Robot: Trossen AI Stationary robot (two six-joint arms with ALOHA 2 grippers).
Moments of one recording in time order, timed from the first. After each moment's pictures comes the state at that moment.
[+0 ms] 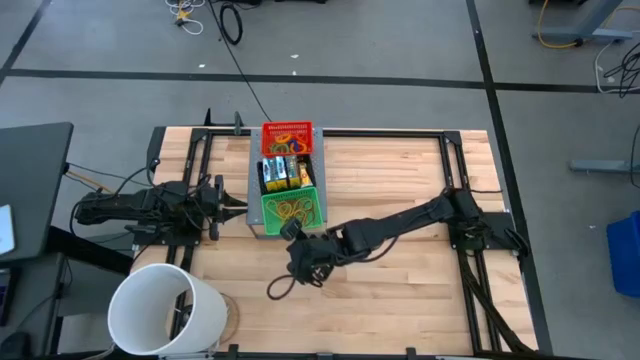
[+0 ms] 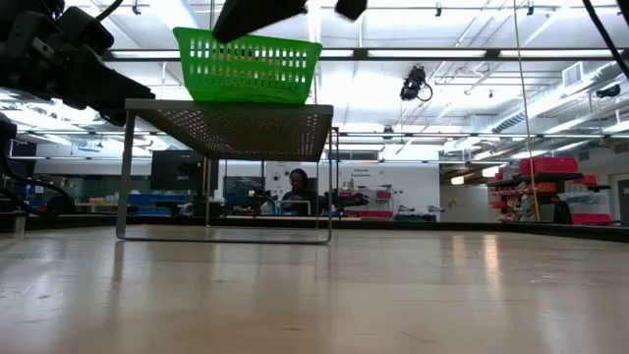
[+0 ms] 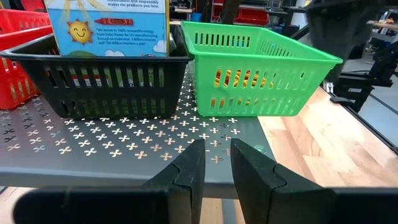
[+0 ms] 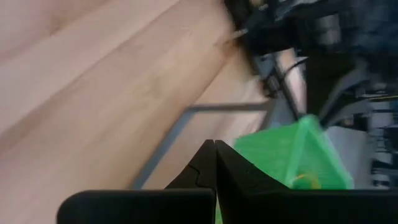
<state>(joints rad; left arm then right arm) -0.05 0.00 0.13 -0.26 -0.13 -0.06 0.31 2.11 1.95 -0.70 0.36 -0.76</state>
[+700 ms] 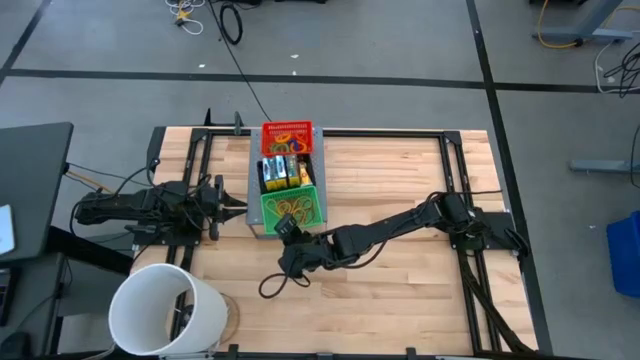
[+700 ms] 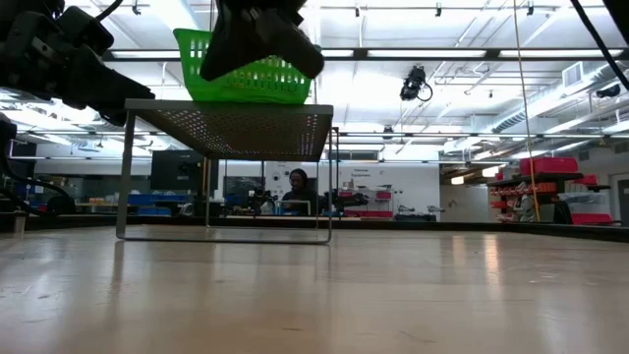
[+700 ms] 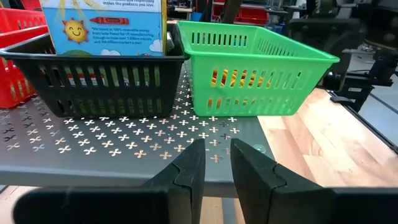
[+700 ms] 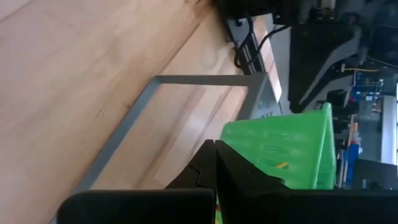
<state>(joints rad) -0.05 0.00 0.13 -0.26 -0.13 -0.06 0.30 2.19 1.94 -0.56 0.59 -0.85</state>
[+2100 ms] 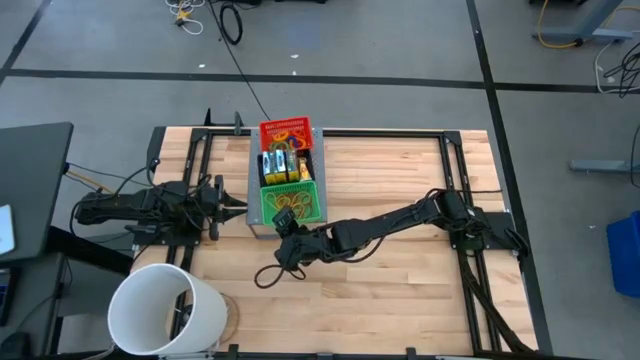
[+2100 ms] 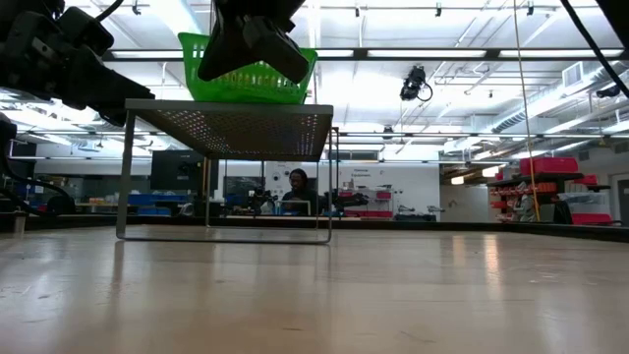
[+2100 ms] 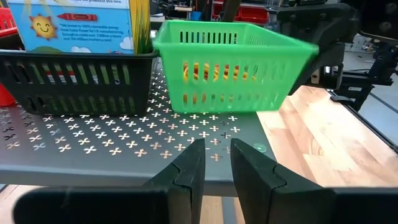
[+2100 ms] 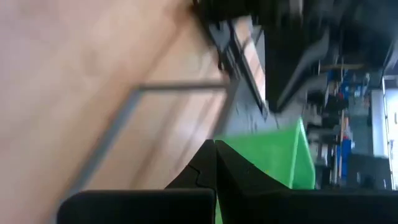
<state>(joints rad) -0.05 0.00 0.13 -0.27 -0.13 -0.06 0.27 2.19 1.94 -0.51 0.60 -0.85</state>
